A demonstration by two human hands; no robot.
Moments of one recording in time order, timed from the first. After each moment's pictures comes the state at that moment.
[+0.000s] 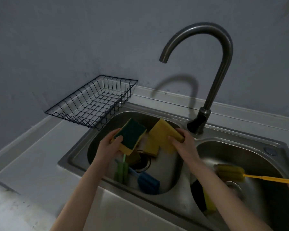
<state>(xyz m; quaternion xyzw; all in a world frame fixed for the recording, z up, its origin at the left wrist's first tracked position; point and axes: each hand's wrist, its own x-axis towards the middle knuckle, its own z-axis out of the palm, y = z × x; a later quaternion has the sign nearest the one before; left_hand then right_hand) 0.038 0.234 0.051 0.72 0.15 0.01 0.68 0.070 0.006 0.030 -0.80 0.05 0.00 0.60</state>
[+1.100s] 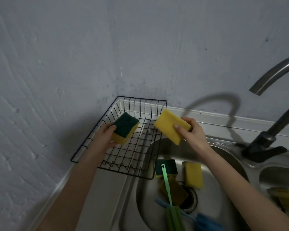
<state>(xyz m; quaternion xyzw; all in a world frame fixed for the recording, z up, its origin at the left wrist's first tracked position) 0.236 0.448 0.074 0.70 0.13 -0.03 0.70 0.208 0.190 0.085 -0.82 0.08 -0.07 0.56</state>
